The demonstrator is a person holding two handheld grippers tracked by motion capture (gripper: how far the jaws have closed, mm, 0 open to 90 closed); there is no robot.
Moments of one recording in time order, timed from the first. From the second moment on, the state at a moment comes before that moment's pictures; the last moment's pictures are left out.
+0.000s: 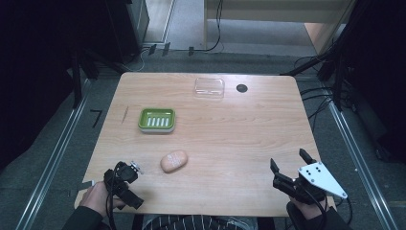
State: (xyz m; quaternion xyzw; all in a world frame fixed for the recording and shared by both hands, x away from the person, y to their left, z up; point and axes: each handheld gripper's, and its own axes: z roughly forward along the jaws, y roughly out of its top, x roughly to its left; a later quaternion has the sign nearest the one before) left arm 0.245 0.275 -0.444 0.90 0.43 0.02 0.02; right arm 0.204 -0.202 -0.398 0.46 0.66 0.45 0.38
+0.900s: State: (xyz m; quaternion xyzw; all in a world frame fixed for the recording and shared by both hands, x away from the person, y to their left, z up) left arm 0.250 0.266 -0.440 0.91 0.41 0.04 0.04; right arm 0.206 -0.197 -0.398 0.46 0.67 0.45 0.38
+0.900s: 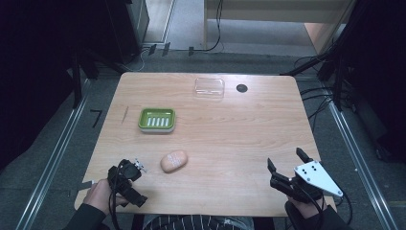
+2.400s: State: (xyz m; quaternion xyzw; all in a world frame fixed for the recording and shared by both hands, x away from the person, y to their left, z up) left arm 0.307 0.209 -0.421 0.93 0.35 0.03 0.09; right arm 0.206 -0.198 -0.398 0.46 0.67 0.45 0.38
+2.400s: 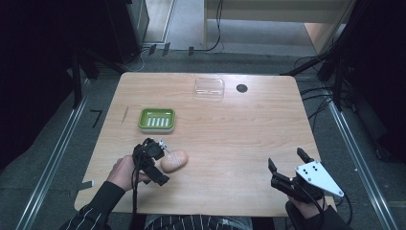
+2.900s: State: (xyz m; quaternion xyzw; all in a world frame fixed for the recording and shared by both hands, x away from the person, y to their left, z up) left arm 0.332 0.189 -0.425 0.94 0.32 0.02 0.08; right arm 0.206 -0.197 -0.398 0.46 0.67 0.44 0.38
